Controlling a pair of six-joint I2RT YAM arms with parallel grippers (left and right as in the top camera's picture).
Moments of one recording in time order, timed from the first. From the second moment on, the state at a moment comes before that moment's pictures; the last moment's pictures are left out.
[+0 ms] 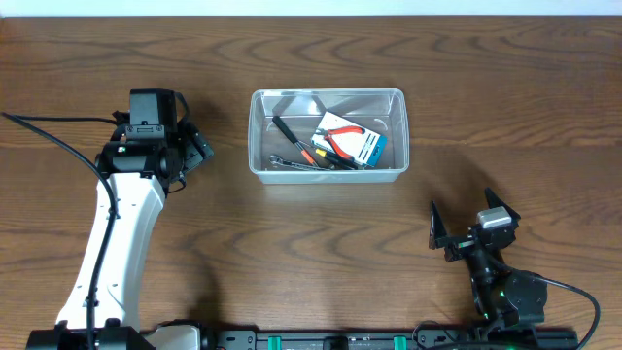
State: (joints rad) left arm 0.02 1.40 1.12 -0.85 -0.19 -0.56; right arm 0.07 0.01 0.01 -0.05 -0.17 -0.05
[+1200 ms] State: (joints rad) left arm 0.02 0.53 1.12 -0.84 -0.23 -0.56; right arm 0.07 0.01 0.01 -0.05 -0.16 -0.05
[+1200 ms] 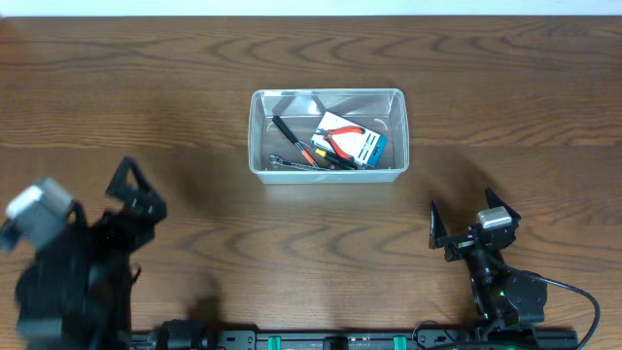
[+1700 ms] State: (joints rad) left arm -0.03 0.20 0.99 -0.87 -0.27 -0.56; right arm 0.07 0.01 0.01 -0.05 -0.16 -0.05
